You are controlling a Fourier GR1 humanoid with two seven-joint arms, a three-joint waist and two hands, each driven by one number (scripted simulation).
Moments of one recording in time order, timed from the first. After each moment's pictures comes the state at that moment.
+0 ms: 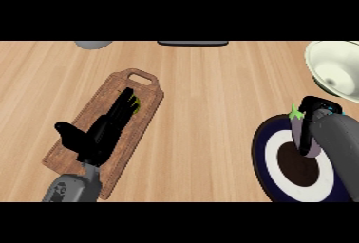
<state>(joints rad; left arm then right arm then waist) -0.16 0.13 -0.20 -1.53 0.26 0.01 0.13 -0.61 -0.49 0.22 -0.84 0.62 0.61 0.78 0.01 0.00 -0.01</state>
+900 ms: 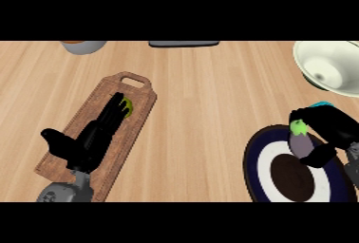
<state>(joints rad) -0.09 0.14 -0.16 -1.57 0.26 -0.01 0.14 -0.30 -0.73 0.35 -1.32 0.74 0.26 -0.01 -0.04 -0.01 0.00</state>
